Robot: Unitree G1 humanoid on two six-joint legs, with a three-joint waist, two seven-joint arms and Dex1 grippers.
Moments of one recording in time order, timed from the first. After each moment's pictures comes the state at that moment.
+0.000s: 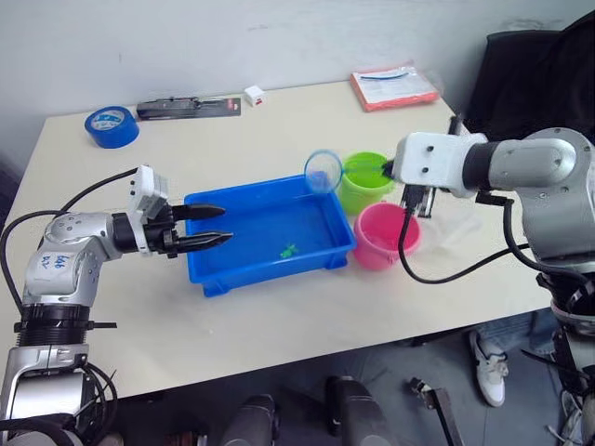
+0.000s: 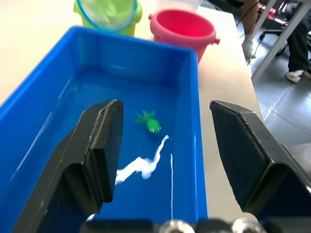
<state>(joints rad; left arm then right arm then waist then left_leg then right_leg) -0.50 0.77 0.14 0.16 -0.50 0.43 -1.23 -0.89 -0.85 0.26 -0.20 -0.16 0.50 1.25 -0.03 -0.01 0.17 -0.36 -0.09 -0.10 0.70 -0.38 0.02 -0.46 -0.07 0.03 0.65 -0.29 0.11</state>
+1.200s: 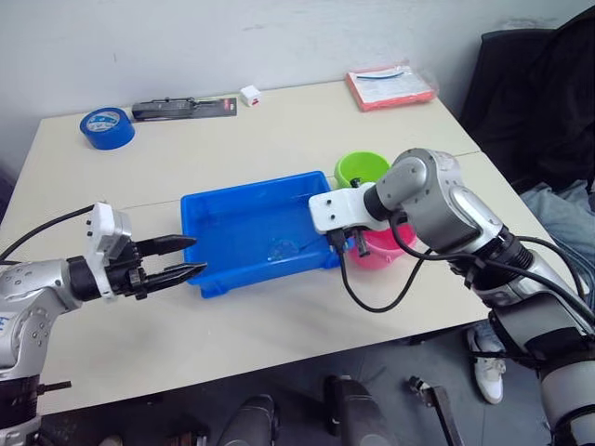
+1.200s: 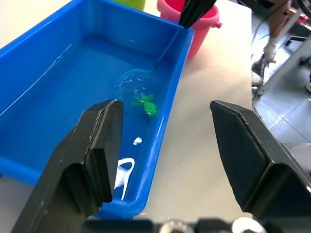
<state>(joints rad) -0.10 0.84 0.40 -0.24 -0.65 0.60 -1.06 -1.08 -0.57 0.61 0.05 -0.27 0.51 1.40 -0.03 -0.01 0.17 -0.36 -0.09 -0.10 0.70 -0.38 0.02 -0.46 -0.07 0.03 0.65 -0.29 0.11</state>
